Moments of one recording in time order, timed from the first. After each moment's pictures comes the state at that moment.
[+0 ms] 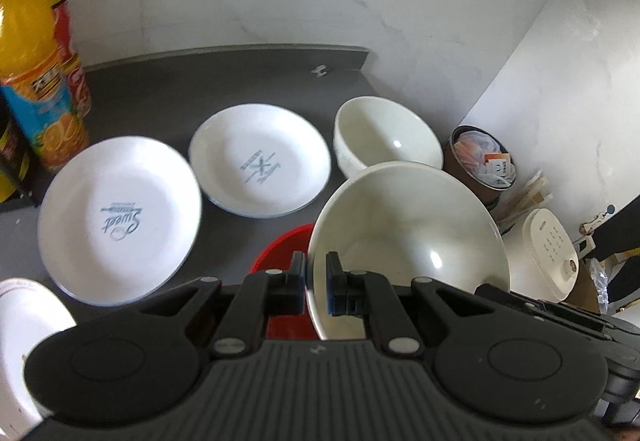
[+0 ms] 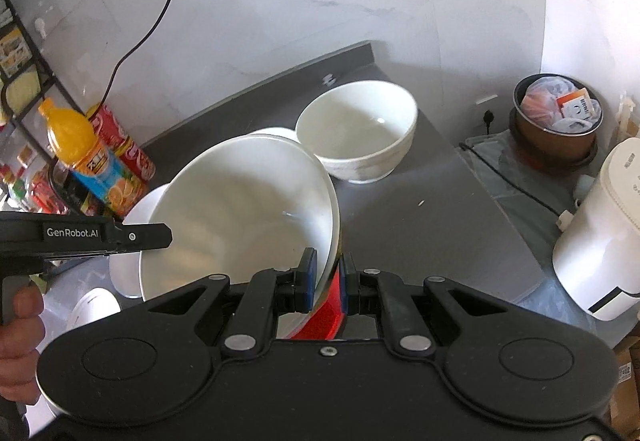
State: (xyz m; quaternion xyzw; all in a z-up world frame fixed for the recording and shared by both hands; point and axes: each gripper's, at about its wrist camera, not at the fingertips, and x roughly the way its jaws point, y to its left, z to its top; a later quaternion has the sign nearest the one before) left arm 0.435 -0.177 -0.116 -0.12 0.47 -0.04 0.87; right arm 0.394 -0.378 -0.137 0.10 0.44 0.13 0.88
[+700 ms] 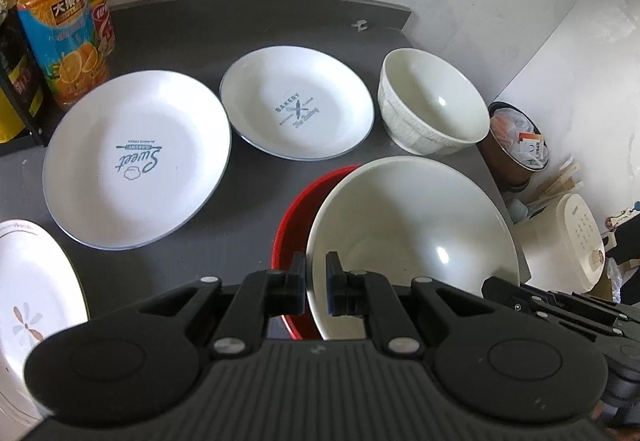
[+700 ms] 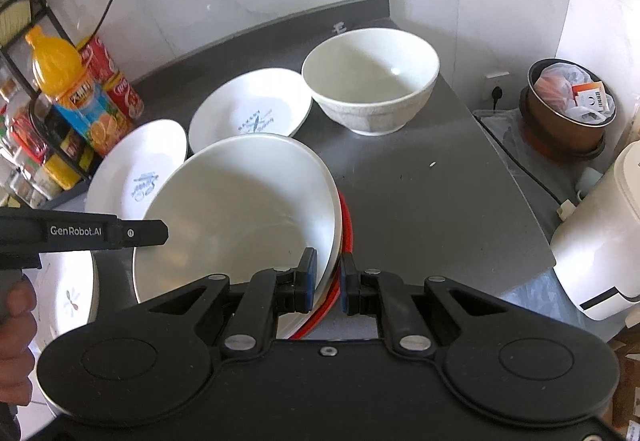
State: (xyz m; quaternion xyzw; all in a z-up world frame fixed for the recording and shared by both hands) left arm 0.425 -0.168 -0.164 -0.13 0.52 0.00 0.85; right arm 0.400 -0.351 -0.168 0.04 0.49 0.14 0.86
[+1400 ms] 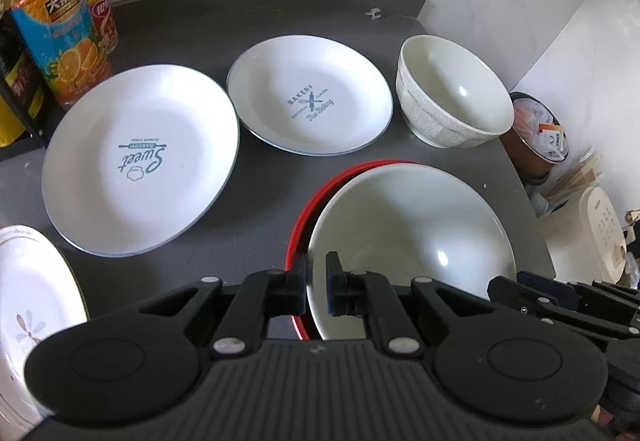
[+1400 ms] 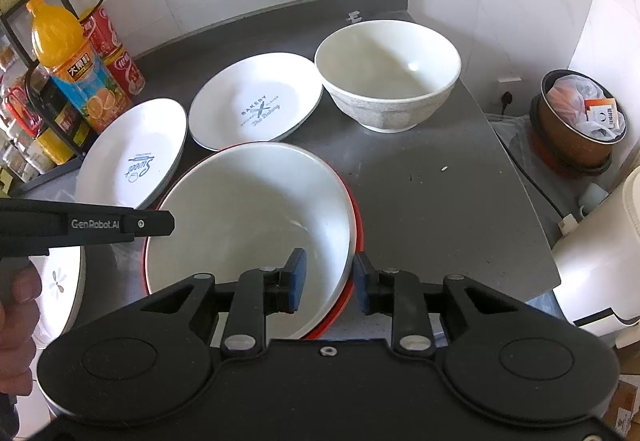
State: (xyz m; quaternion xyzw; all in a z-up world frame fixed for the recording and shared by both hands) left arm 0.439 -0.170 -0.179 -0.11 0.53 0.02 0.84; right arm 0.411 -0.338 -0.175 0.00 0.50 0.16 0.85
